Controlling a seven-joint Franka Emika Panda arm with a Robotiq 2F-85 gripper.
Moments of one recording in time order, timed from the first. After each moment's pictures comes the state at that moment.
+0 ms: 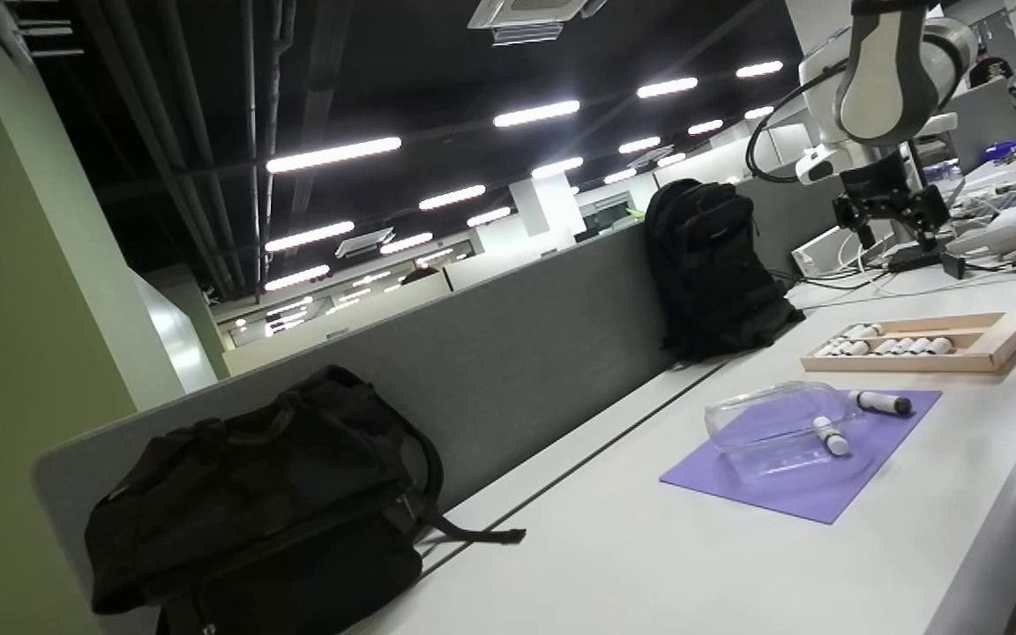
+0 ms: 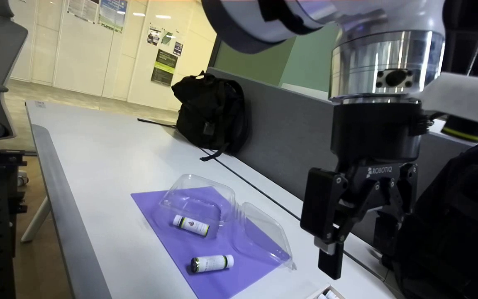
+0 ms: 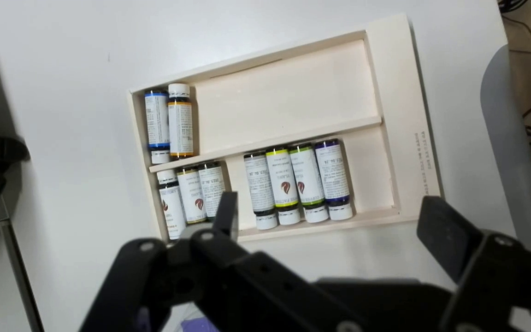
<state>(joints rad) -0.31 0.02 -0.36 -2.56 -0.55 2.84 -1.39</state>
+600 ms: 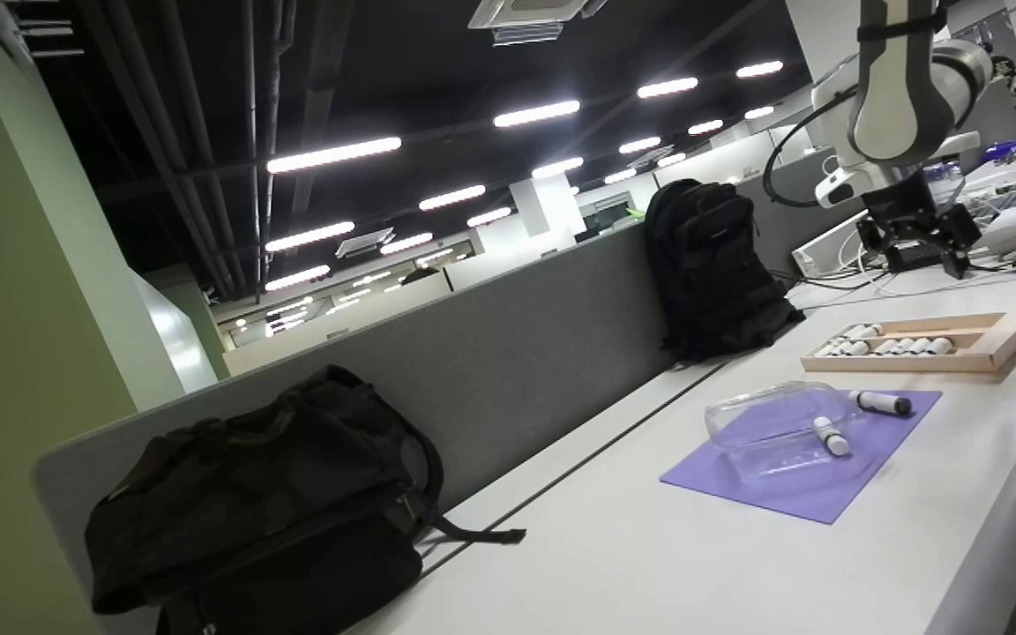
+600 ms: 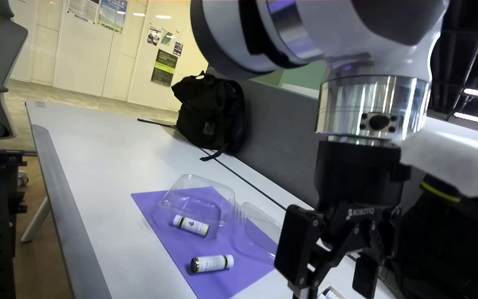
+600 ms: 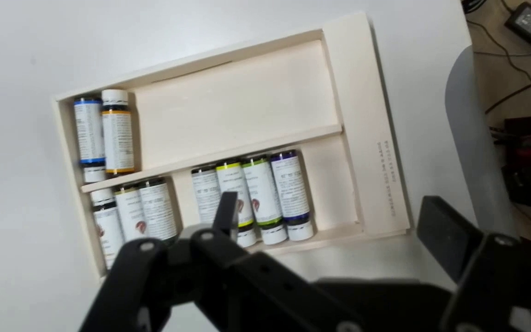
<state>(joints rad) -0.33 0.11 -0.36 -2.57 -0.55 2.84 -1.40</state>
